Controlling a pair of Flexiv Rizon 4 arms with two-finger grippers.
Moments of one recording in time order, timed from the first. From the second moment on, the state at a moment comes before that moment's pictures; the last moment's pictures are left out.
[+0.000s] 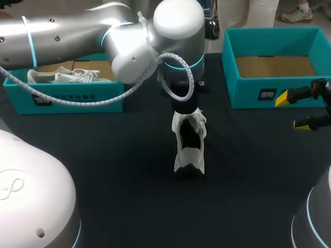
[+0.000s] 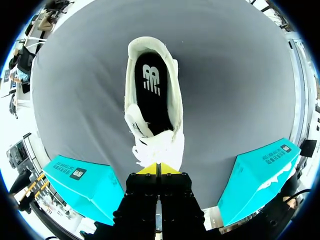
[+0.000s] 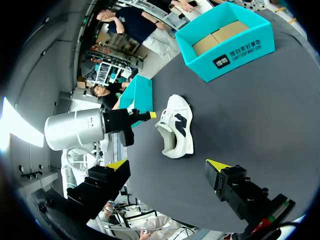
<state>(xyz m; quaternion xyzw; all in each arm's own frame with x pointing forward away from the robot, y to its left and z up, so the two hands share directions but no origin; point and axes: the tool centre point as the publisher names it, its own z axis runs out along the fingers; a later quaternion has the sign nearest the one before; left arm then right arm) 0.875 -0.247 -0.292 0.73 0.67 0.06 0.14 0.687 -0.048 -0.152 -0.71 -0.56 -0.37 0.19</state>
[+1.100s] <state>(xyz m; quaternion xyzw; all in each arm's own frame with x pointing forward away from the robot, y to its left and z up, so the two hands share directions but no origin) 0.834 -0.239 -0.317 0.65 0.76 0.06 0.06 0.687 -0.048 -0.152 -0.71 -0.56 -0.37 0.19</state>
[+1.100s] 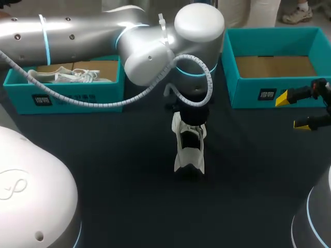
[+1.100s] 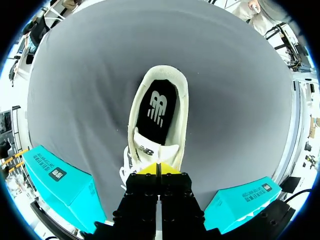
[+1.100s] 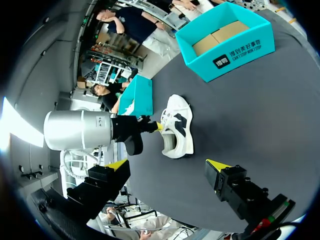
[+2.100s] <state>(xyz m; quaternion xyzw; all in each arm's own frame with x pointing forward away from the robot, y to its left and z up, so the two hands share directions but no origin) 0.822 -0.241 -0.317 0.56 0.83 0.01 0.04 0.687 -0.048 -0.152 -0.71 -0.56 -0.37 0.19</state>
